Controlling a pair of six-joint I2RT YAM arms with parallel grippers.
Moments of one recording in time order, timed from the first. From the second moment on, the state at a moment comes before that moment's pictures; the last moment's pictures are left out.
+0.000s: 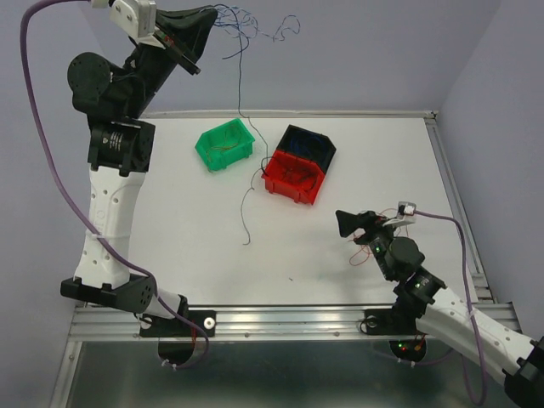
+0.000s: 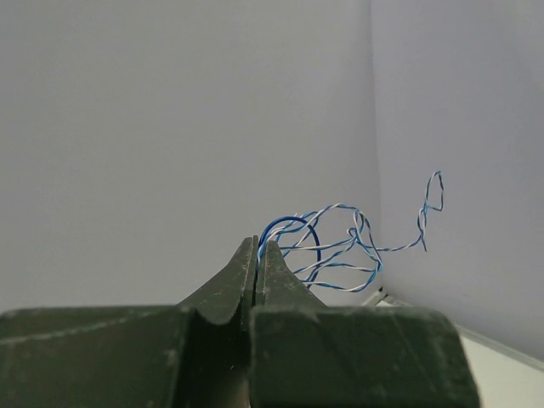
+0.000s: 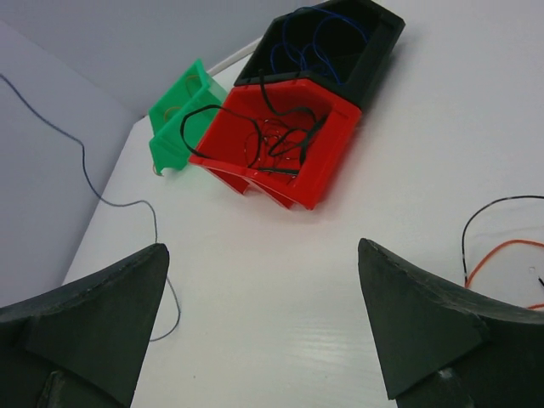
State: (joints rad) left arm -0.25 1.40 1.97 0.03 0.49 -0.14; right arm 0.73 0.50 0.18 0.26 0.50 0.69
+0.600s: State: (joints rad) left arm -0.32 1.27 1.87 0.15 0.58 -0.23; right arm 0.73 1.08 0.48 0.60 -0.03 0.34
